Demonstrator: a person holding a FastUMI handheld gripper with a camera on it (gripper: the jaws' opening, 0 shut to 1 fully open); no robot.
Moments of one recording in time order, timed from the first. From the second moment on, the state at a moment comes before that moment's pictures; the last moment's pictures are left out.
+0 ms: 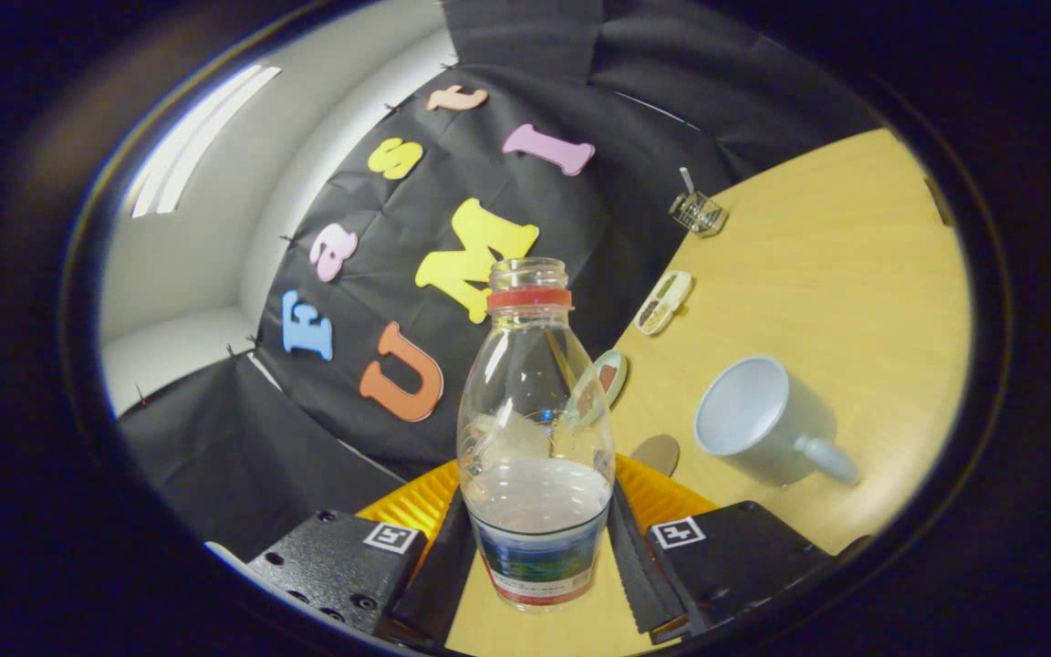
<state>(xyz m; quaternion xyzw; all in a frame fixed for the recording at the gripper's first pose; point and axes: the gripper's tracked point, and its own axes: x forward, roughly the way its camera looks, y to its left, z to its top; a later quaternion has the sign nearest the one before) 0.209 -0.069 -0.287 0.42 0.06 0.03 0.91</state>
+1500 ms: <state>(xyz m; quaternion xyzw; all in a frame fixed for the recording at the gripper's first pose) 0.333 -0.028 -0.284 -0.03 0.04 0.00 1.00</state>
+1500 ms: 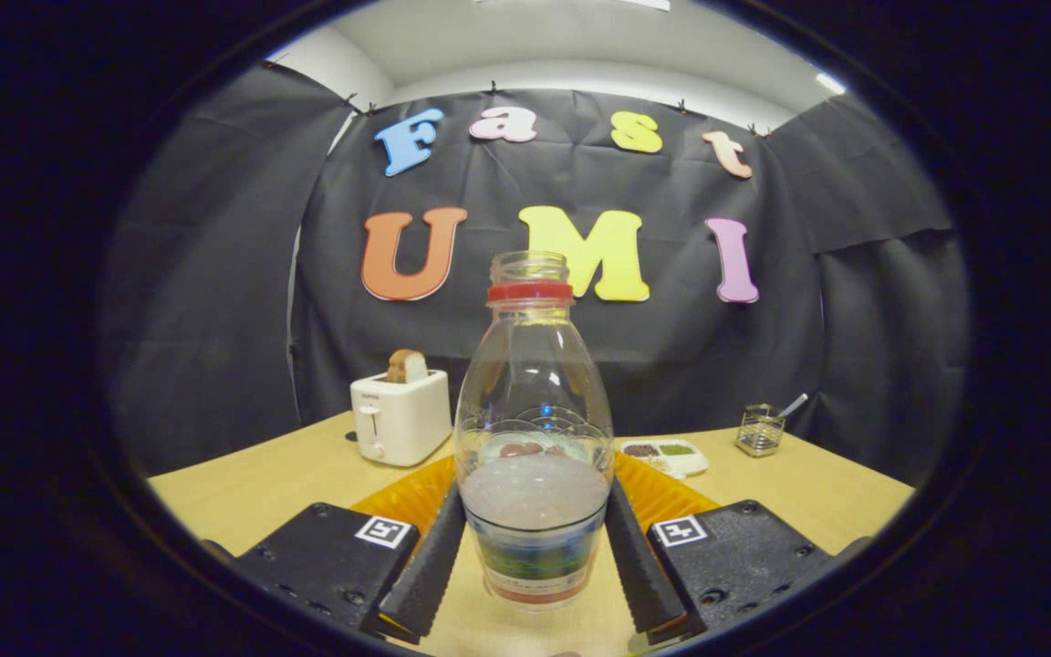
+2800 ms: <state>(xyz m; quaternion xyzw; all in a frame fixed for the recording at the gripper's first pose) 0.369 -0.034 -0.318 -0.04 0.06 -0.03 1.00</state>
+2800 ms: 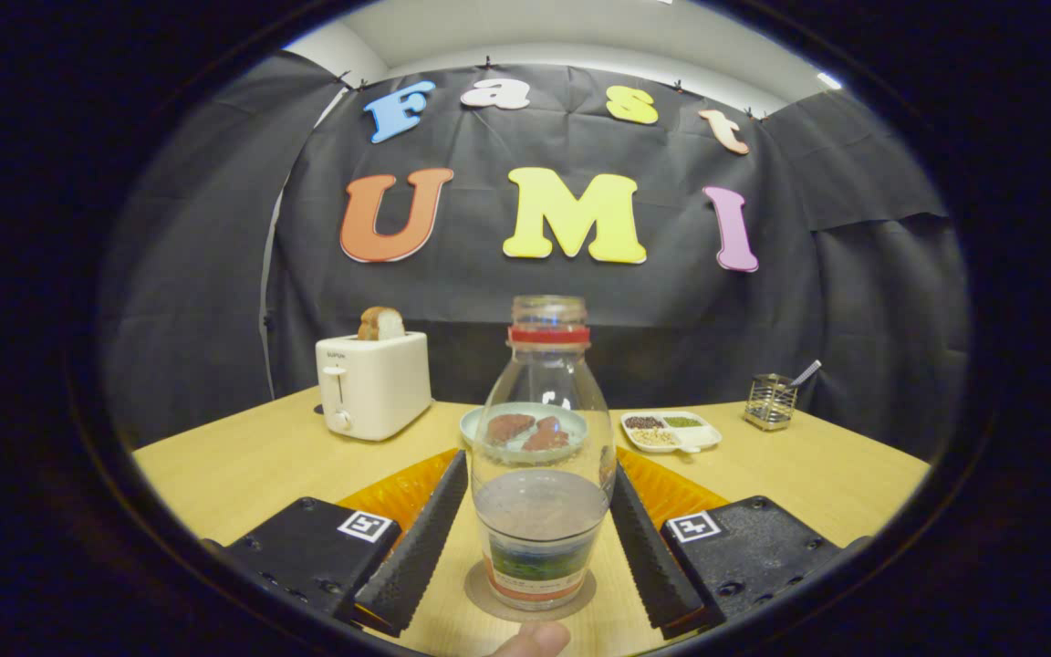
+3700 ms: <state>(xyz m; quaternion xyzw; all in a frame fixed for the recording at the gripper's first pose) 0.185 -0.073 -0.130 -0.06 0.02 -0.07 1.00</state>
